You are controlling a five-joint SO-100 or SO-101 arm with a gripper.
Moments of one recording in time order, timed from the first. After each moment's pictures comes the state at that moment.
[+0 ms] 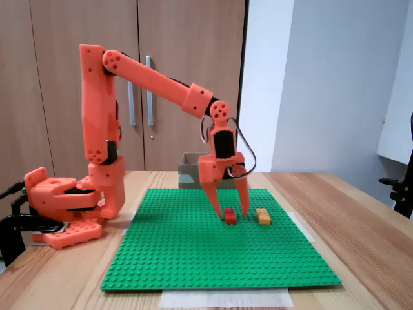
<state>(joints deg) -1.9 88.2 111.1 56.8 5.3</state>
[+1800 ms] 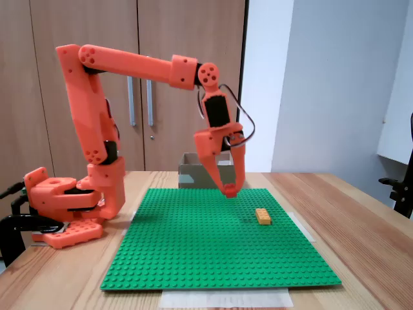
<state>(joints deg) 0.4 101.1 107.1 66.9 3.9</state>
